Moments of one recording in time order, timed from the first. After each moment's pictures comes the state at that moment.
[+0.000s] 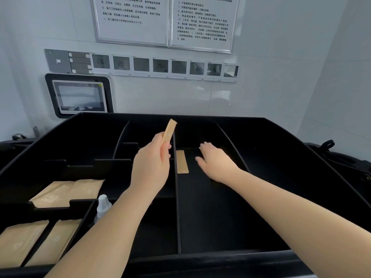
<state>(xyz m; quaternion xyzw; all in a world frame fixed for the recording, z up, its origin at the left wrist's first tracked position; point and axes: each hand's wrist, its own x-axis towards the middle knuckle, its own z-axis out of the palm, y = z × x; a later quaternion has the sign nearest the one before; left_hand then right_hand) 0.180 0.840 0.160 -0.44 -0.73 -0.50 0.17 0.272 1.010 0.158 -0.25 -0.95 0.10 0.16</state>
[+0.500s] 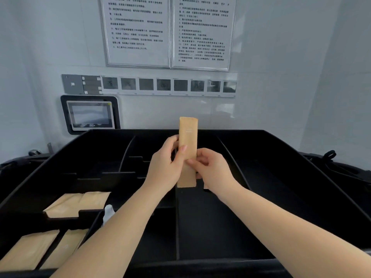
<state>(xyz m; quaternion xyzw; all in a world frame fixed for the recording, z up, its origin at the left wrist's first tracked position) 0.199 0.854 0.188 -0.46 -0.69 -0.55 0.07 0.303 0.949 0.190 -0.17 -0.79 0.48 0.34</state>
